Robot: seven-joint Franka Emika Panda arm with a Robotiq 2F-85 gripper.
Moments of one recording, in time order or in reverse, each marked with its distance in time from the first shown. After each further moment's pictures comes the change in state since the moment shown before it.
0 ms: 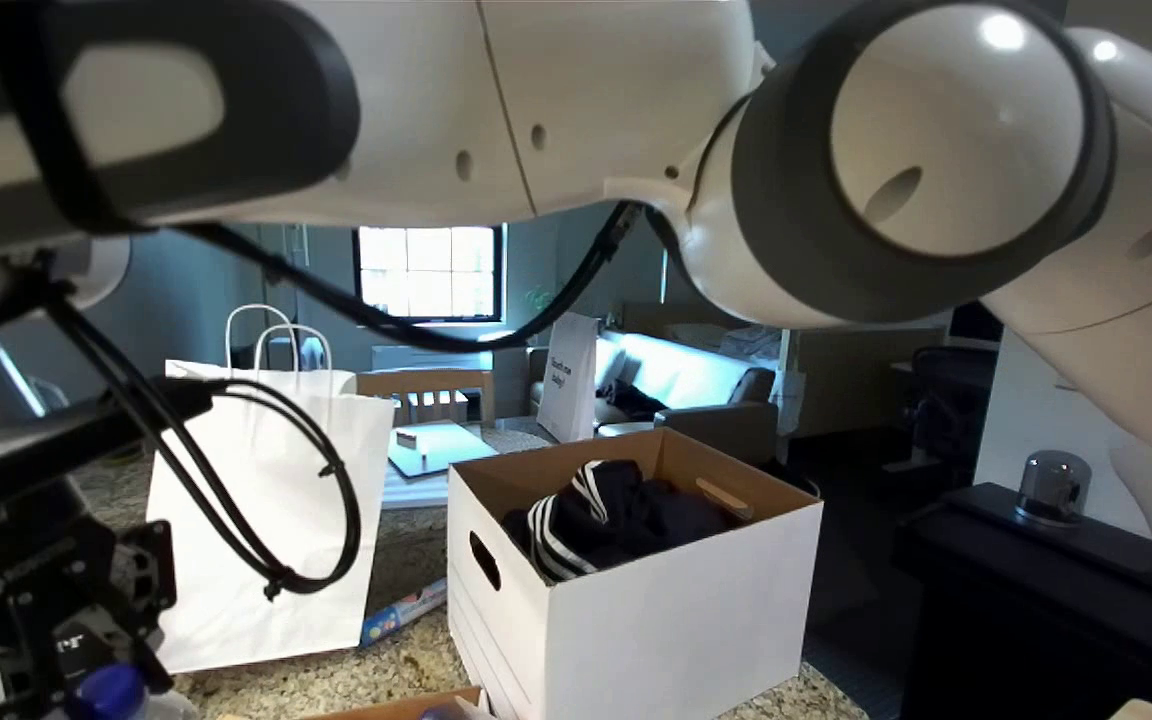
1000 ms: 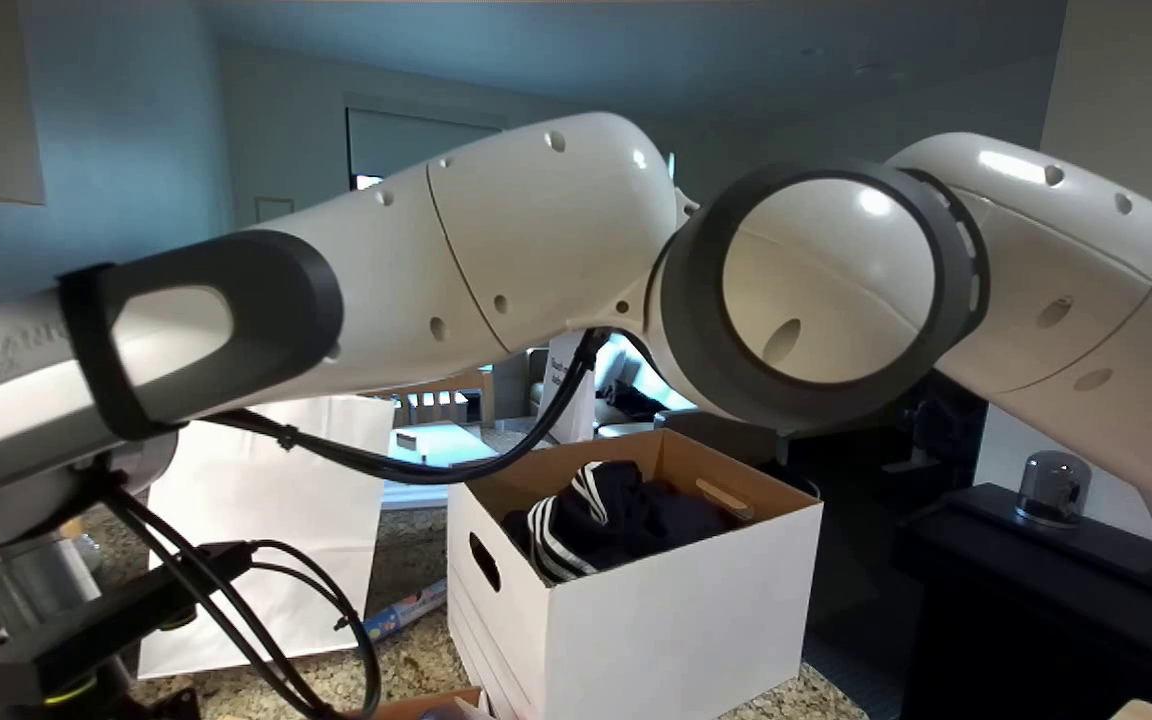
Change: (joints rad) arm -0.079 0.178 0.094 0.001 0.088 0.031 -0.208
